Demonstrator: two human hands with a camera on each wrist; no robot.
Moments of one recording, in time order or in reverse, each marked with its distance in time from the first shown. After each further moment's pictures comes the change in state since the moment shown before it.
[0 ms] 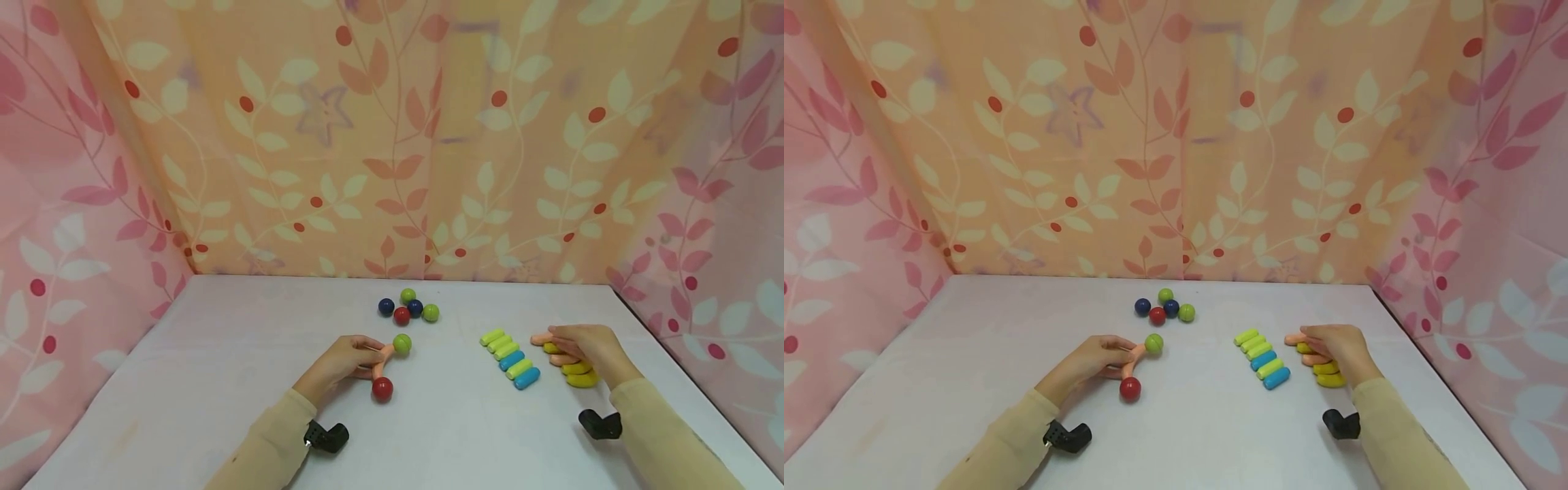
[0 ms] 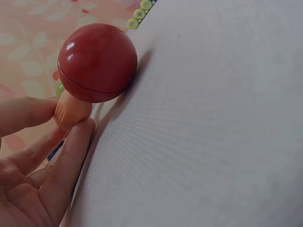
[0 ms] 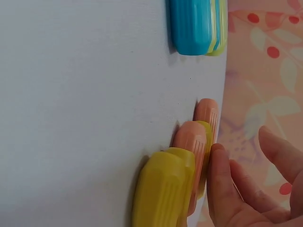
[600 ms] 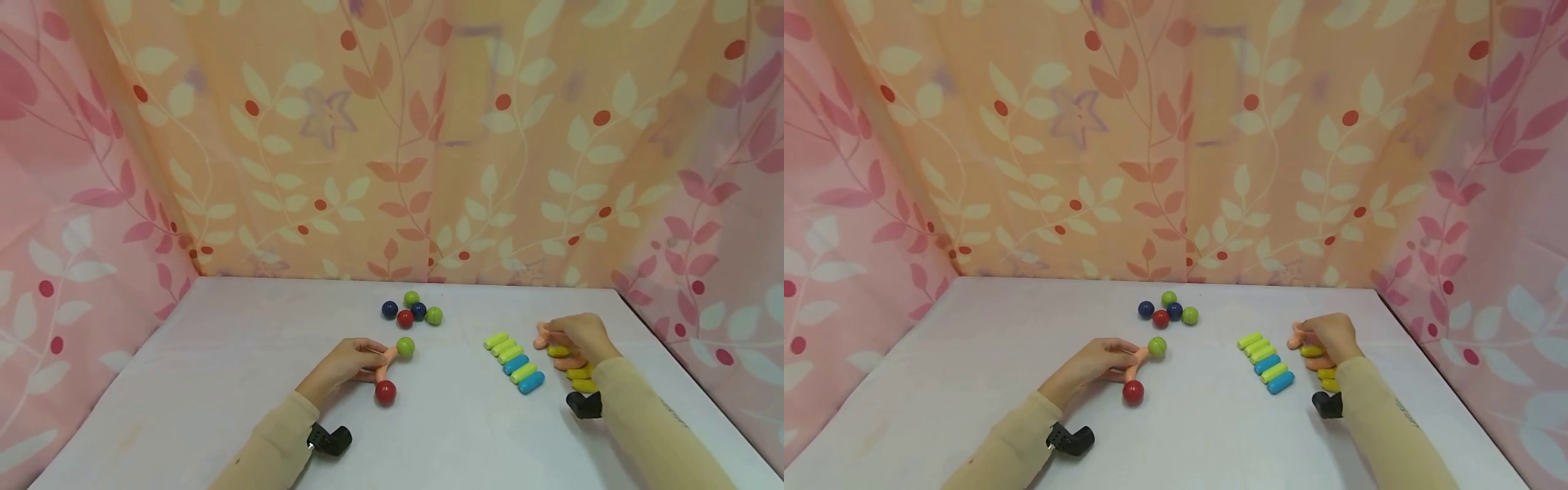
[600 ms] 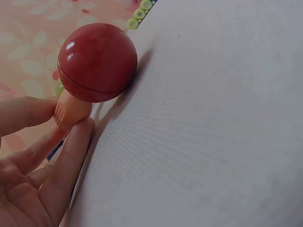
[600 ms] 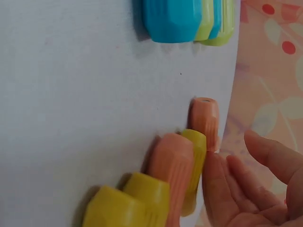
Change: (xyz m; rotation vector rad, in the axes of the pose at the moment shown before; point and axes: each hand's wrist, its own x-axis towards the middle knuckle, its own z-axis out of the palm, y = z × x) left_hand -0.002 -0.004 -0.001 -0.009 0.005 0.000; right_hand 0.017 -0.020 0.016 0.007 -0.014 -0.007
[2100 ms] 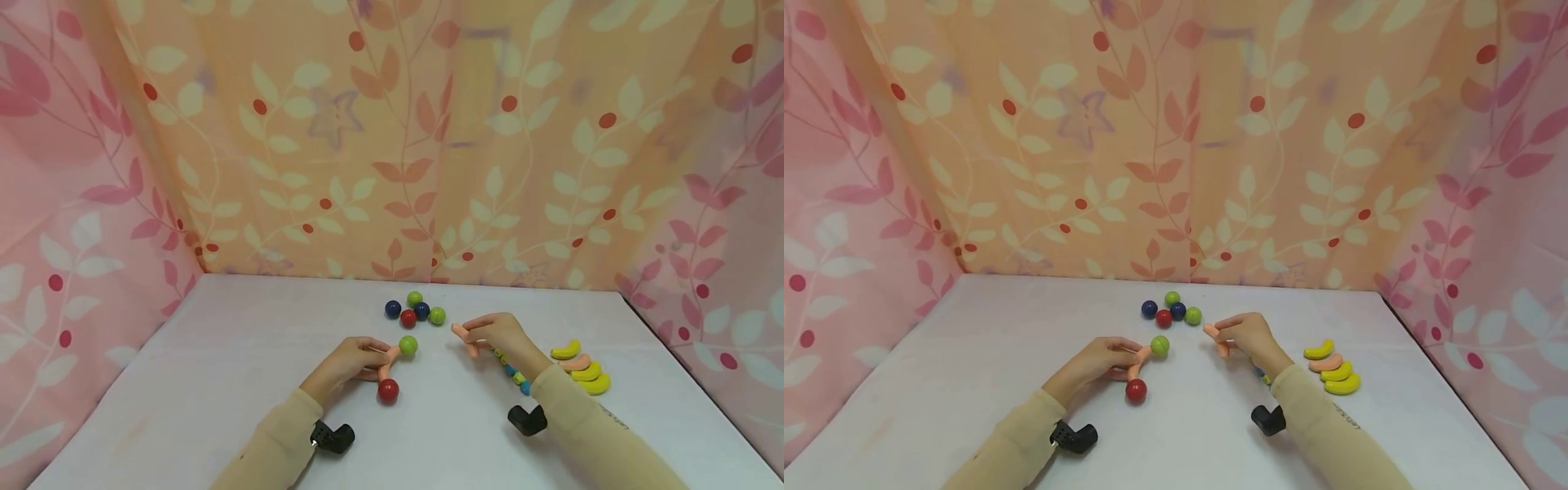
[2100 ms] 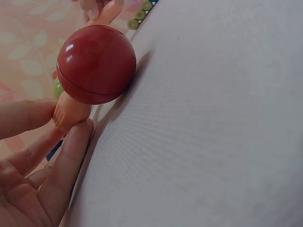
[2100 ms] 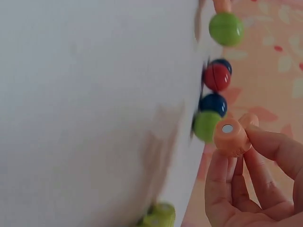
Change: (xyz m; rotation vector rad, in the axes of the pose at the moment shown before) left_hand 0.008 0.003 0.004 0.014 0.007 -0.001; right_hand -0.051 -0.045 0.112 -0.086 -0.215 -0.352
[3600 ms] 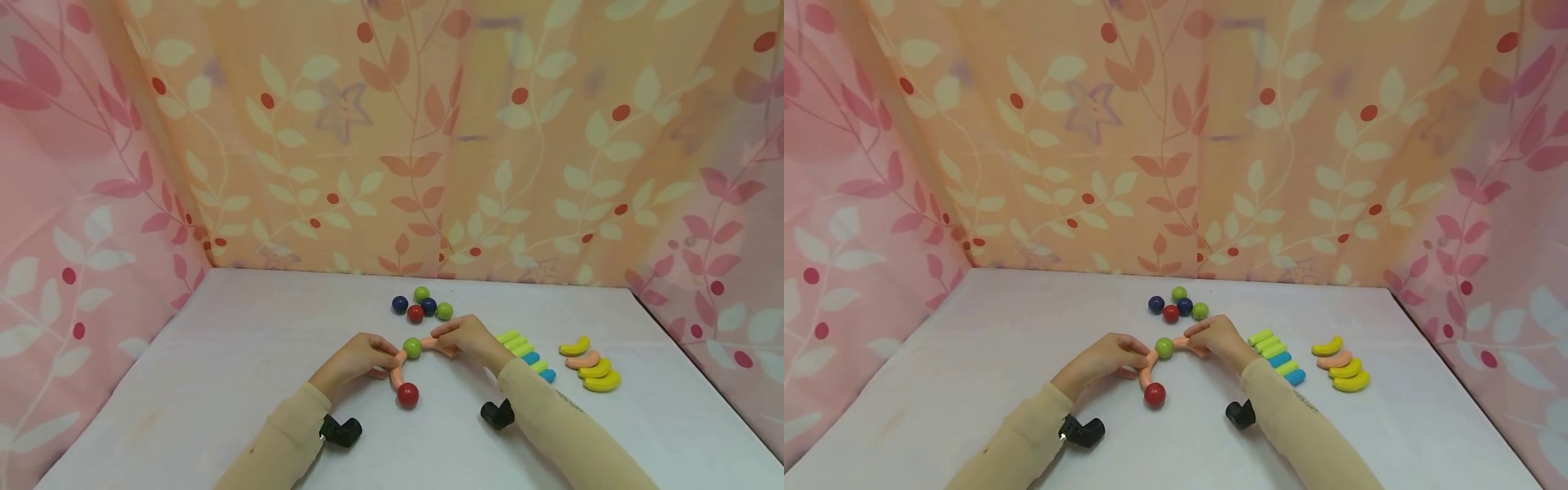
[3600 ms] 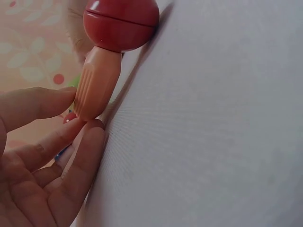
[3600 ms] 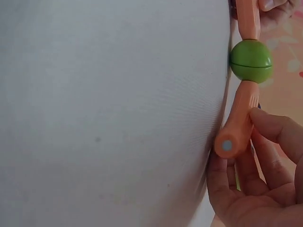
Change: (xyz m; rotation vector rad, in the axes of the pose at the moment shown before) left_hand -0.009 0.010 0.006 0.168 -0.033 0.051; right_hand 0.016 -0.002 0.052 -0.090 -0.114 -0.041
